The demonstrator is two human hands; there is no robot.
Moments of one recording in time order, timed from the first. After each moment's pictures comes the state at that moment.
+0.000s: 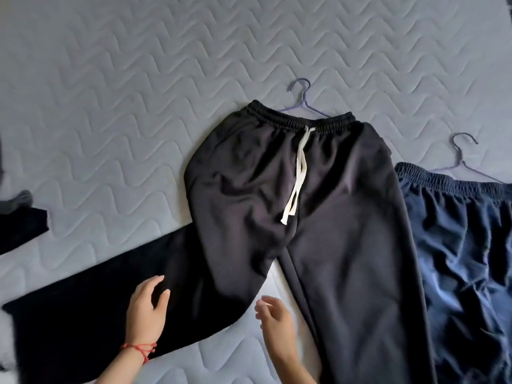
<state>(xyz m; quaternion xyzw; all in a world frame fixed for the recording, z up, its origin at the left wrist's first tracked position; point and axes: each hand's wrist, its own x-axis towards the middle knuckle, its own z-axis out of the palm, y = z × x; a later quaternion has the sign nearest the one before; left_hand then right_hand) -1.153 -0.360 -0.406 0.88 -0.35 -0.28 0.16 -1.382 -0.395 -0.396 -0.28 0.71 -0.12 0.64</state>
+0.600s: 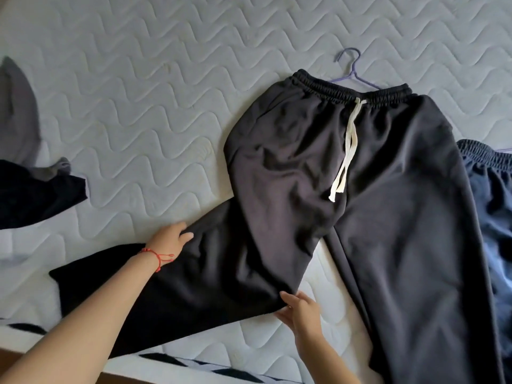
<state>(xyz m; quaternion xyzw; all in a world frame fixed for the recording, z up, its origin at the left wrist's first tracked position) -1.042 -0.415 -0.448 0.79 -0.51 -0.33 -0.06 -1.343 -0.364 -0.441 -0.09 0.70 -0.16 0.69</state>
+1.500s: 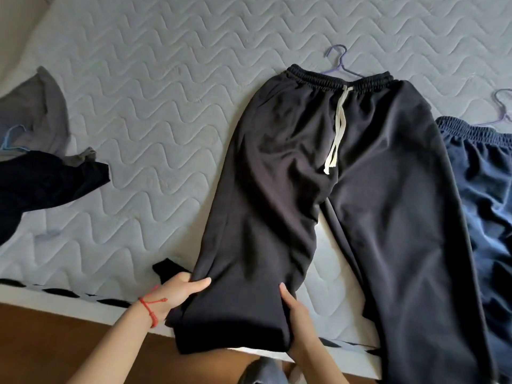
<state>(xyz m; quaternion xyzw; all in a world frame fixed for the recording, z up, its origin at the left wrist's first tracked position) -1.118 -0.277 -0.376 0.75 -0.19 -0.63 0.13 -1.349 -0.279 -0.411 0.05 0.55 -0.20 0.81</state>
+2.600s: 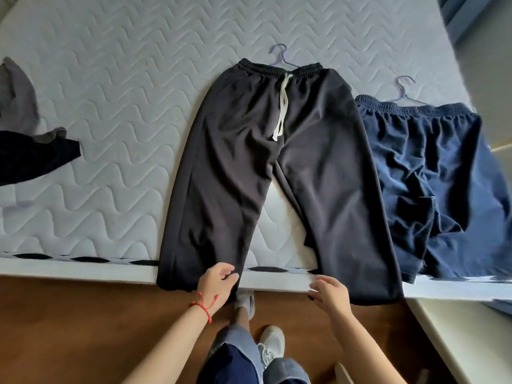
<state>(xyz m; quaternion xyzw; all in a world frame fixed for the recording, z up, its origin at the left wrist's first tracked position) -1.286 -0.176 -0.377 0.80 -0.33 -0.49 0.14 -1.520 -0.196 -0.396 -0.16 0.79 -0.17 0.57</state>
